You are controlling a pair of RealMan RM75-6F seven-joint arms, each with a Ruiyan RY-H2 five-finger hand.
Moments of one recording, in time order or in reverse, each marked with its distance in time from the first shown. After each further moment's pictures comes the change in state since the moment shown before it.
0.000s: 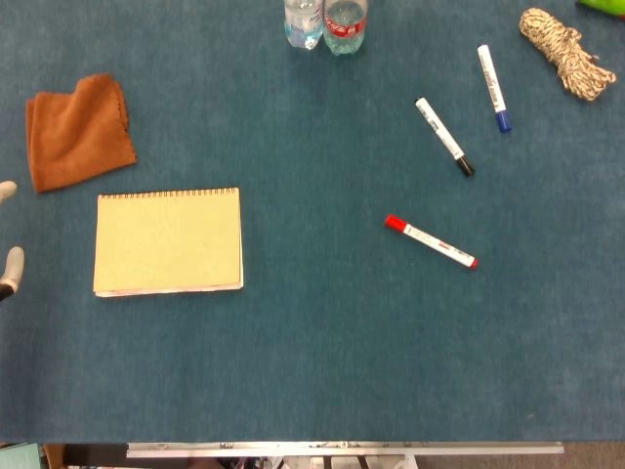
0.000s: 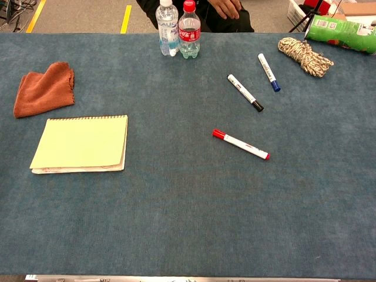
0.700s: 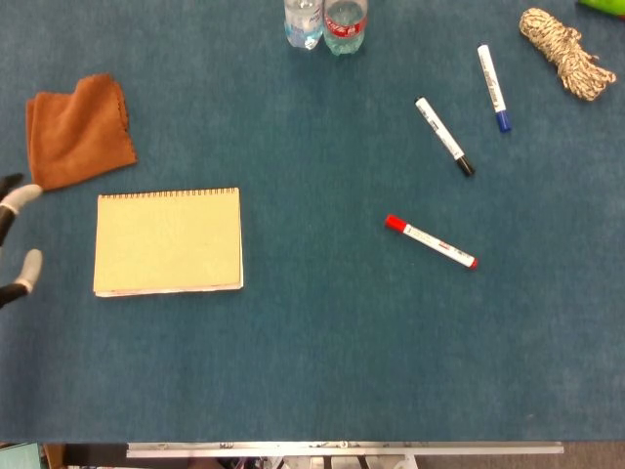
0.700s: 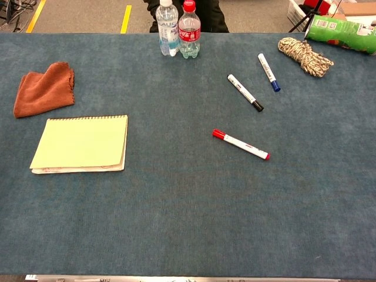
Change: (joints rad) left arm -0.060 0.039 0.019 0.017 0.030 -0.118 -0.103; right arm 0.002 0.020 0.015 -0.017 -0.001 0.017 -0.012
